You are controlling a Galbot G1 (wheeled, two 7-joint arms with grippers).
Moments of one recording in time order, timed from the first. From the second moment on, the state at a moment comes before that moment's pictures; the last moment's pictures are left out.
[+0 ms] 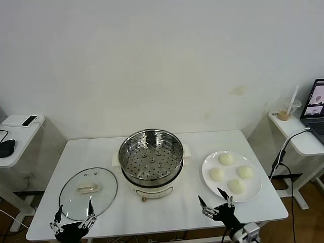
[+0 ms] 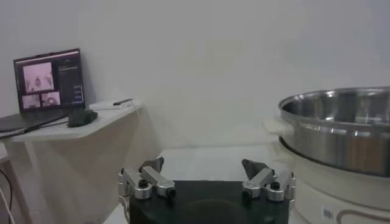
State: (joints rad) left arm 1.94 -1.49 -0.59 -2.29 0.00 0.05 -0.31; right arm -1.63 1.22 0.55 2.01 0.23 -0.09 -0.20
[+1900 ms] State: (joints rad) left arm 1.92 -1.48 -0.69 -2.27 0.11 0.14 -0.19; right arm -0.15 0.96 -0.26 0.85 -0.55 0.01 -1.08
